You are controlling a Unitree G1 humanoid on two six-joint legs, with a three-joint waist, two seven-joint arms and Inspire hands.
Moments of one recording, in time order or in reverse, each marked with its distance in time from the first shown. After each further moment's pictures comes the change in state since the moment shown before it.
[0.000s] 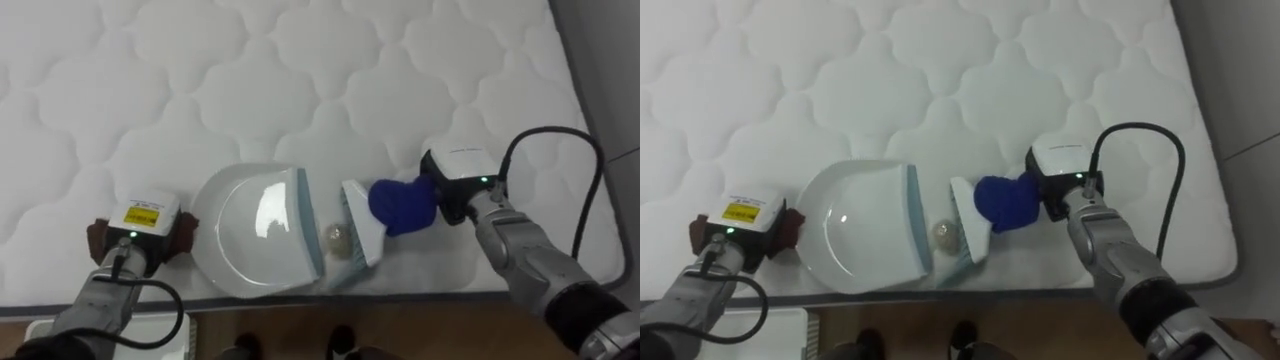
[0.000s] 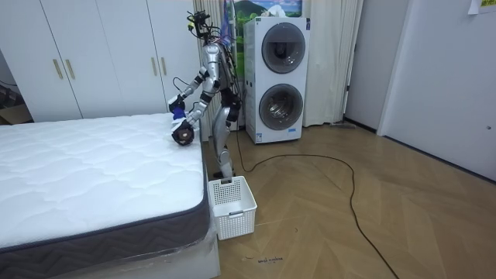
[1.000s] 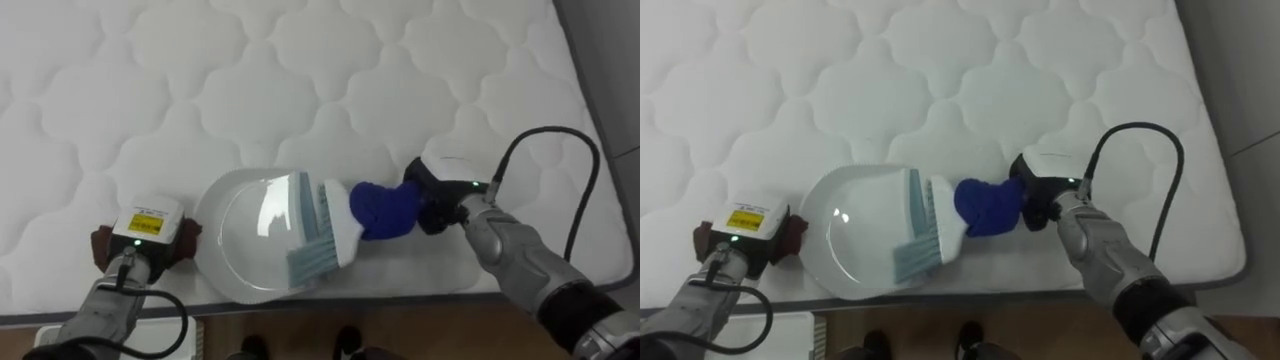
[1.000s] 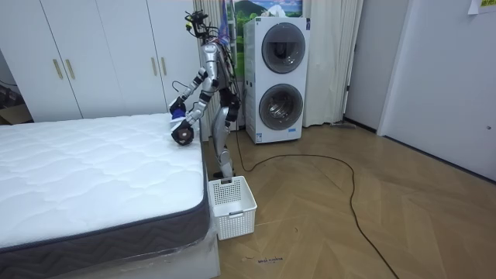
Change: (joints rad) left arm 0.020 -0.011 -0.030 0.001 -0.010 0.023 0.033; right arm 0.000 0.017 -0.005 -0.006 0.306 -0.020 0.098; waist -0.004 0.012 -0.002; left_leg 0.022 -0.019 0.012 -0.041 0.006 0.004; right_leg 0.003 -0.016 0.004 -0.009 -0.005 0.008
